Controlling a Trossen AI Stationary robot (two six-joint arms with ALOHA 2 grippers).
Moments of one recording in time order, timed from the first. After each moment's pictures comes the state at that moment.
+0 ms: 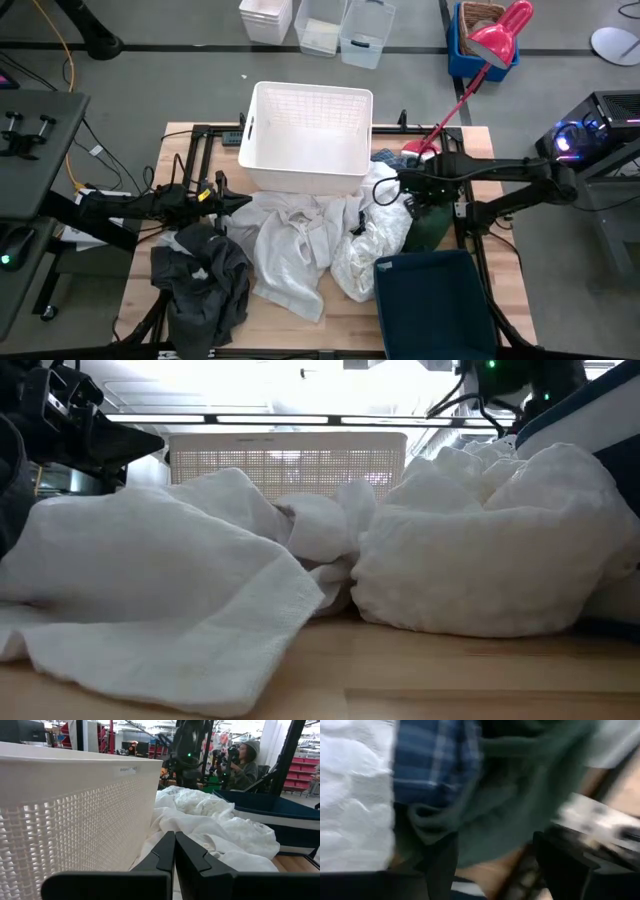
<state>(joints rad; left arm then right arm) -0.05 0.02 0.01 0.04 -0.22 -0.08 -0.15 1.23 1.00 -1.44 0.03 1.01</state>
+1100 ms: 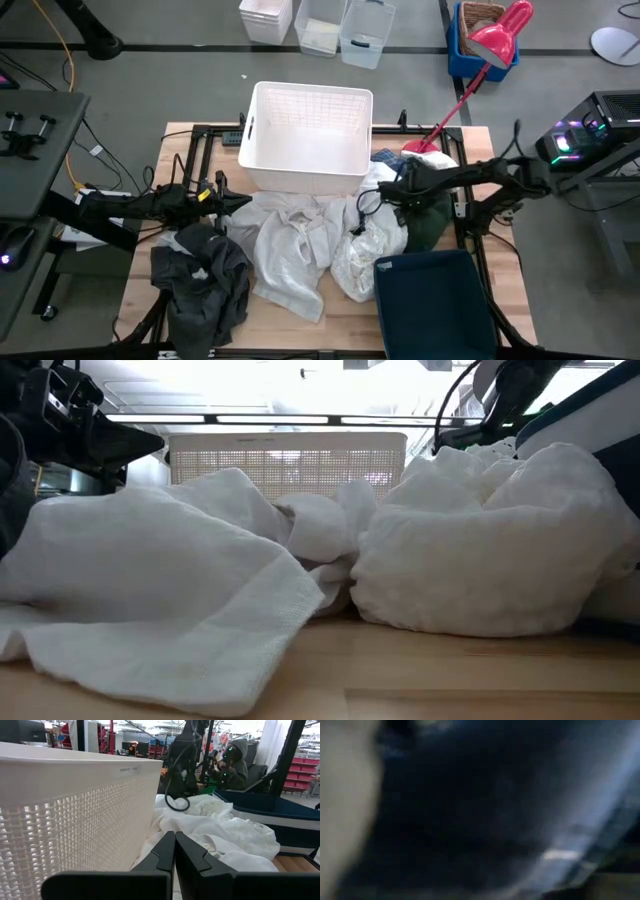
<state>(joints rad) -0.05 0.02 0.01 0.04 -0.22 -0.08 -0.16 1.50 0.79 -1.05 0.11 0.80</state>
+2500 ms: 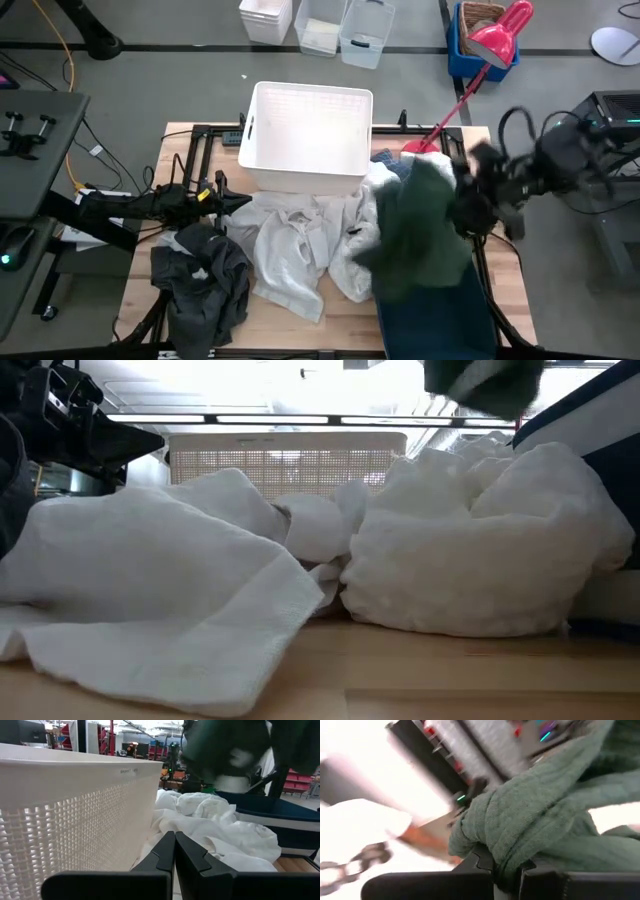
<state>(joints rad) -0.05 0.02 0.01 0.05 -0.22 -0.08 0.57 1.35 2.20 -1.09 0.14 0.71</state>
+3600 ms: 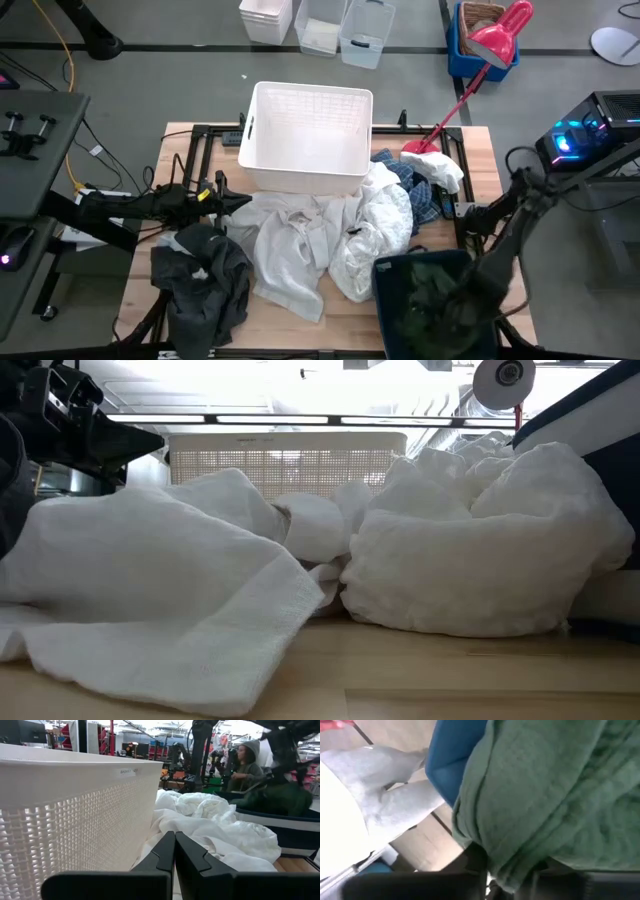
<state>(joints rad) -0.05 0.02 0.01 0.05 -0.22 -0.08 0.91 1.56 1.35 -0.79 -0.19 1.72</state>
